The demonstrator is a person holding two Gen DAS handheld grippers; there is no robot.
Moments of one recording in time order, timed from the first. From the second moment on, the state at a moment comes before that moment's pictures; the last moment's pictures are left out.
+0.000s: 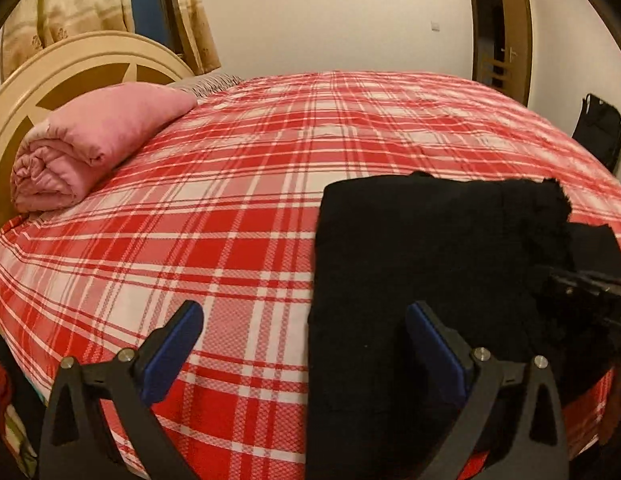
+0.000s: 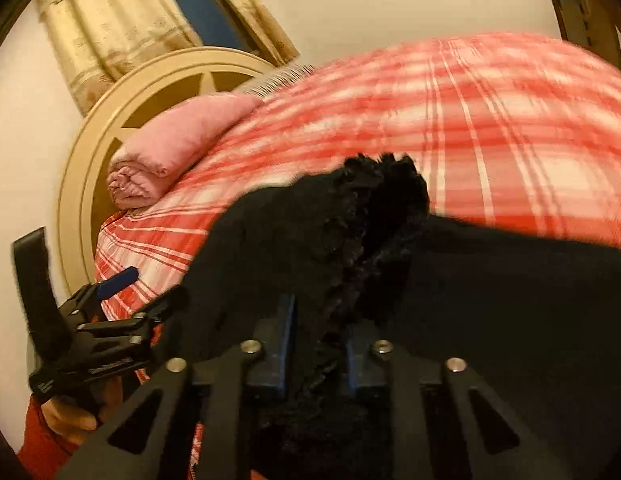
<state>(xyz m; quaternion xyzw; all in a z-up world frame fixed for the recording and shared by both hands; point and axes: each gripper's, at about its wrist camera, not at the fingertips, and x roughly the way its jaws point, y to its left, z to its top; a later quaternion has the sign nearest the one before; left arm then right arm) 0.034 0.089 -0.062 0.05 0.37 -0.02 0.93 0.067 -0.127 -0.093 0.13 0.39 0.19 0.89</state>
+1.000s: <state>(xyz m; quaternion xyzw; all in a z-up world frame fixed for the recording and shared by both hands) 0.045 -0.026 -0.068 0.11 0.40 -0.09 0.91 -0.020 -0.317 -0.100 0.25 0.41 0.08 0.87</state>
